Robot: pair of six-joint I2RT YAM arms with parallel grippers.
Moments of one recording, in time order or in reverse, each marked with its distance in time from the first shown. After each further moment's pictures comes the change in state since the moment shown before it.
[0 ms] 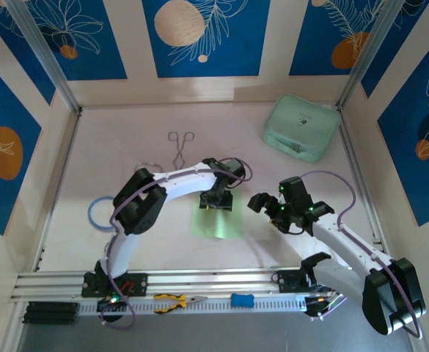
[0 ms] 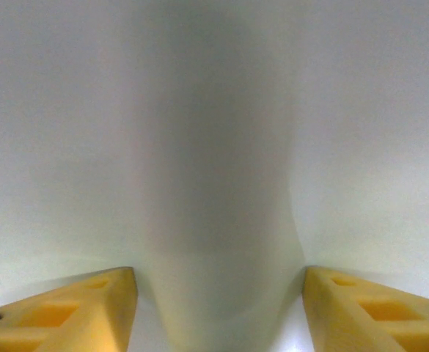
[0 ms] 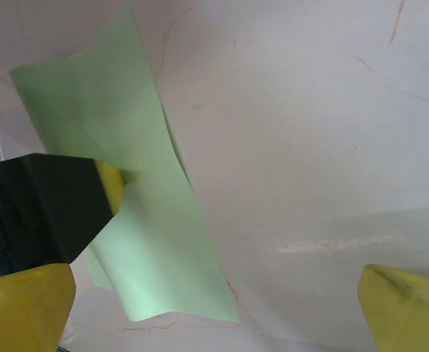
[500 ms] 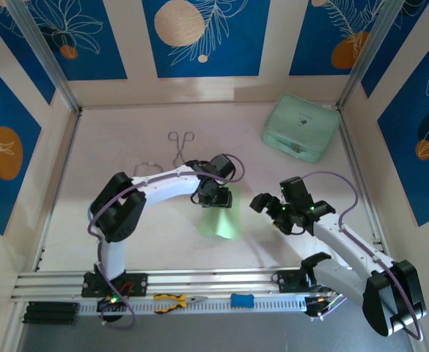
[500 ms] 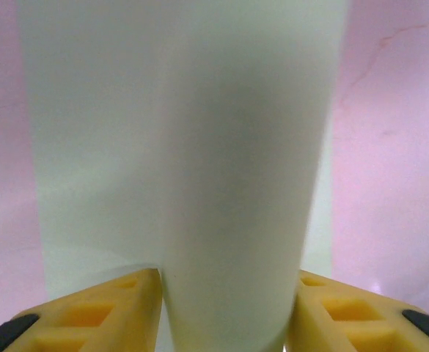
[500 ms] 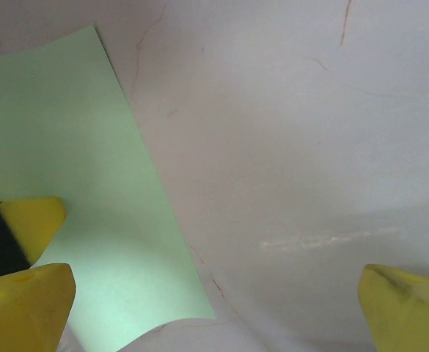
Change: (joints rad) left arm 0.051 -0.195 -0.203 0.248 0.174 0.044; right arm 0.000 -0.011 0.023 -0.061 0.050 0.026
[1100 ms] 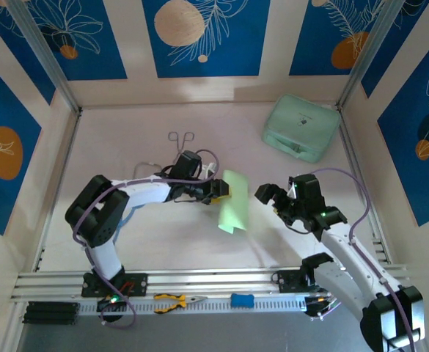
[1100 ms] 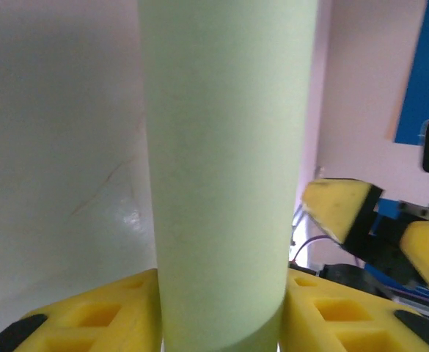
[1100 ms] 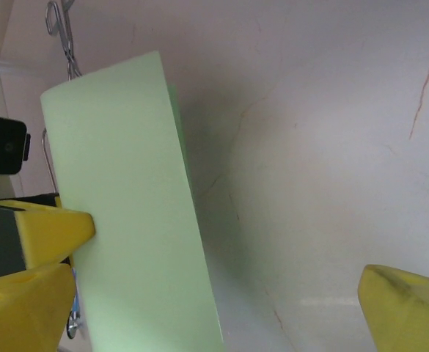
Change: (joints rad) left arm 0.195 -0.138 -0.425 0.810 0.584 -0.253; right arm -0.095 -0.135 -0.018 0.105 -0.104 -0.057
